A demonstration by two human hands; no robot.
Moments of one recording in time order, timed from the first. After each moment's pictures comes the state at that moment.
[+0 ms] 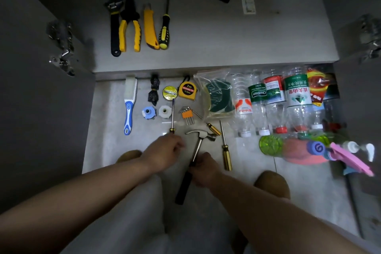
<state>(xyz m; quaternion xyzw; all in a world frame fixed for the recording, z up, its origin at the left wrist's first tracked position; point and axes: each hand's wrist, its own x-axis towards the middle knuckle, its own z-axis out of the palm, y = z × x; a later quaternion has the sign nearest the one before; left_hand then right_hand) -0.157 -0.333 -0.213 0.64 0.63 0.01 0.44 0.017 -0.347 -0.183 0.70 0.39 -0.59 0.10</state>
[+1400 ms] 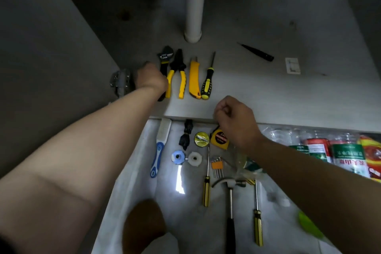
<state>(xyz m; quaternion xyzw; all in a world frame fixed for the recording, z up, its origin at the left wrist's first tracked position) -0.309 -0.088 -0.125 0.33 0.90 0.17 0.21 -0.058 -0.134 -0.104 0.54 0.70 -0.42 -0.20</state>
